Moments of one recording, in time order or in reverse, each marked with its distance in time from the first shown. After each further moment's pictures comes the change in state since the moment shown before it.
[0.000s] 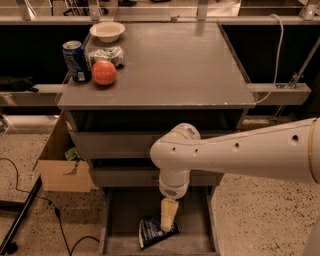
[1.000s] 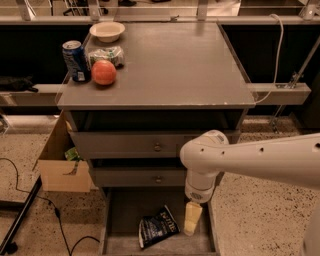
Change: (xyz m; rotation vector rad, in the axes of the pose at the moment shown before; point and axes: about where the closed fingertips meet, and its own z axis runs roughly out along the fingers) arm 0.076 -0.018 0.032 -0.075 0.037 0.108
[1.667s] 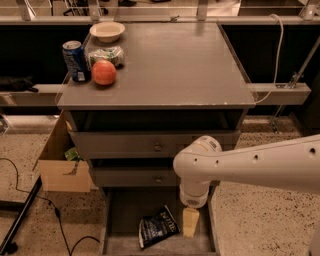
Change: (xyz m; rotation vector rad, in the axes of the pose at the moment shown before) arm -0.011 0.012 0.007 0.054 -0.004 -0.151
